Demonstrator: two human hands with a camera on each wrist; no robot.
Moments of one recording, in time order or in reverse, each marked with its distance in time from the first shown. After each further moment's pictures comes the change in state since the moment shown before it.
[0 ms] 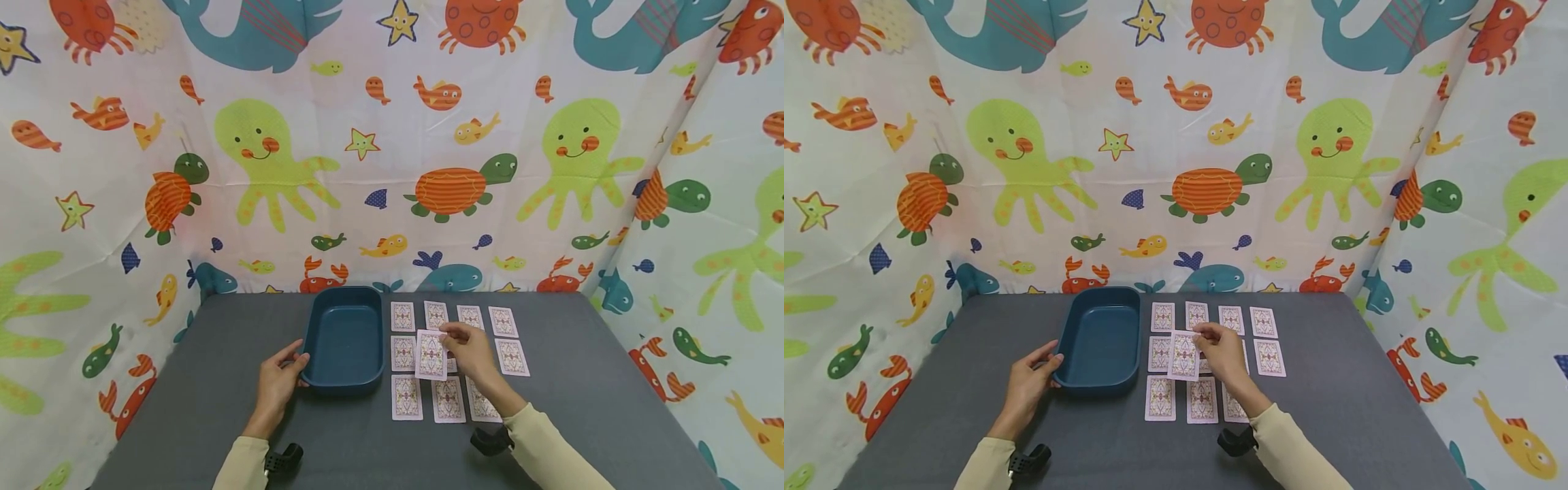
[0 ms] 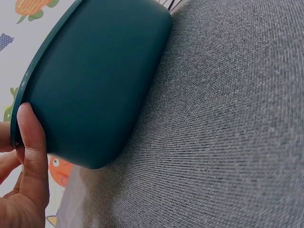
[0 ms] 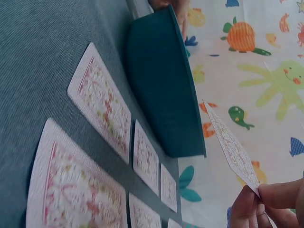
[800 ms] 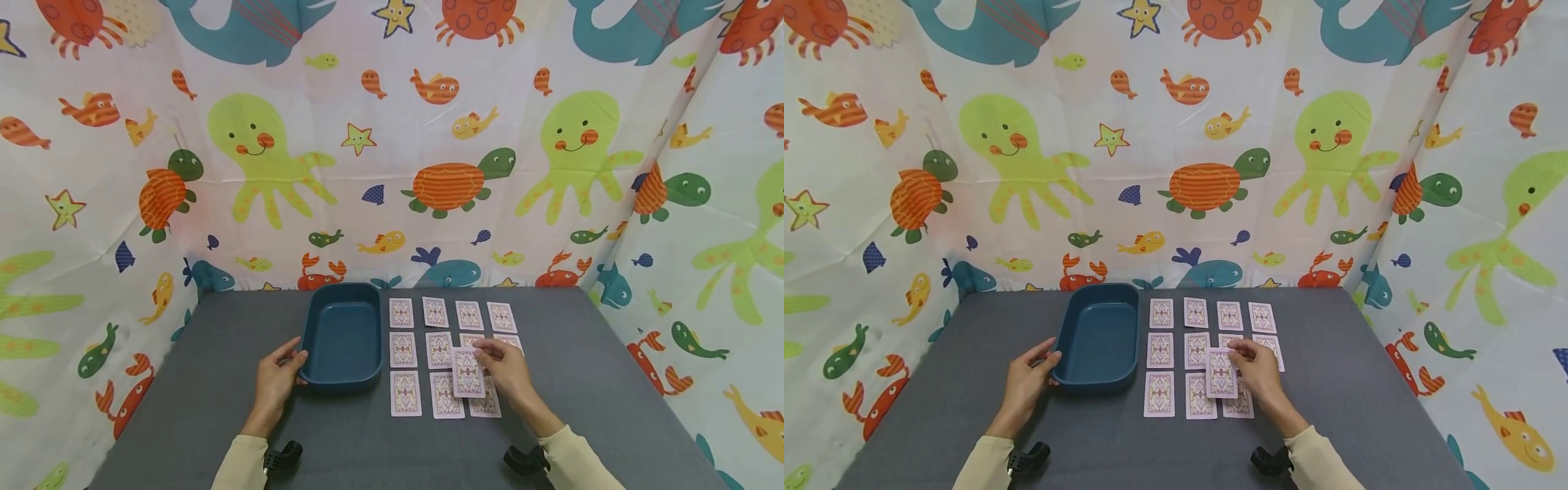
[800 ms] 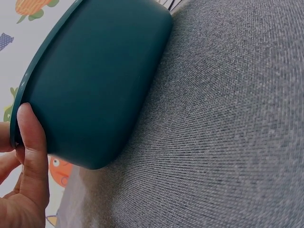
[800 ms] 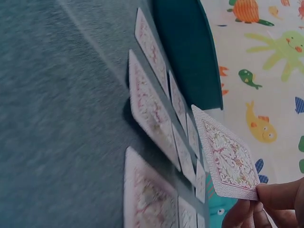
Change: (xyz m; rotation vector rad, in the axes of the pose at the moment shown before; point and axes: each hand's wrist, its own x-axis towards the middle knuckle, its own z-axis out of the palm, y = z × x) left_hand 0.000 0.001 0.001 -0.010 -0.001 -0.013; right_hand -0.020 0.046 -0.049 -0.093 0.077 0.059
